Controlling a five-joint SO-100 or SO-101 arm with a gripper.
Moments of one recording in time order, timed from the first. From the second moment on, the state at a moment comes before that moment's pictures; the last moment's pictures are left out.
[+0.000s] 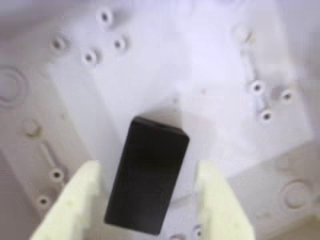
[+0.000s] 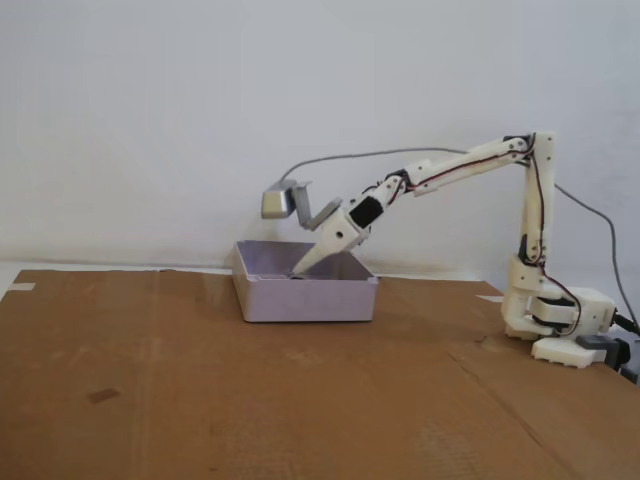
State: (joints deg) arm 24.7 79.7 105.7 19.3 7.0
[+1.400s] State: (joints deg) arm 15.1 110.7 105.7 39.5 7.0
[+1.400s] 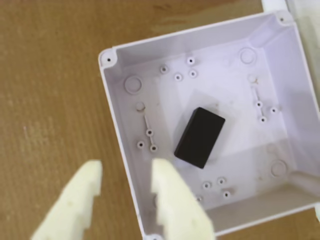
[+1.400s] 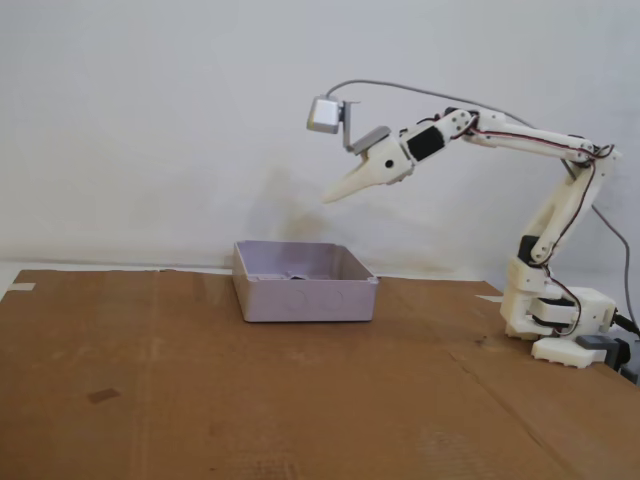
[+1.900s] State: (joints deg) arm 10.4 125.6 105.7 52.8 7.0
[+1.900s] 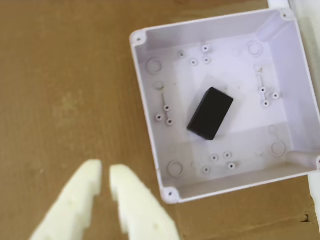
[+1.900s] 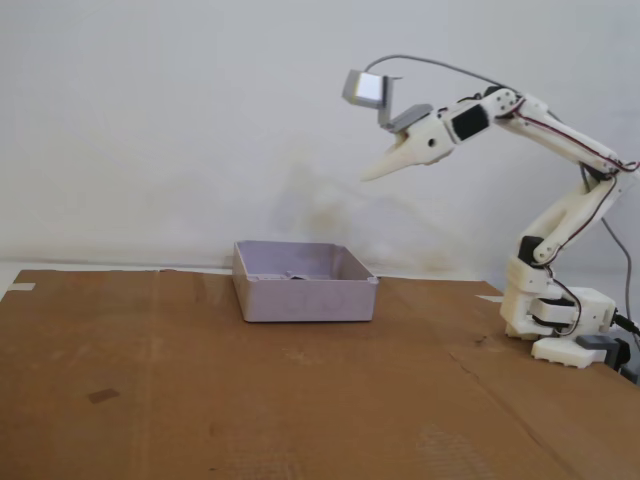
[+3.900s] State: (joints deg) arm 2.0 191.6 154.6 63.5 6.9
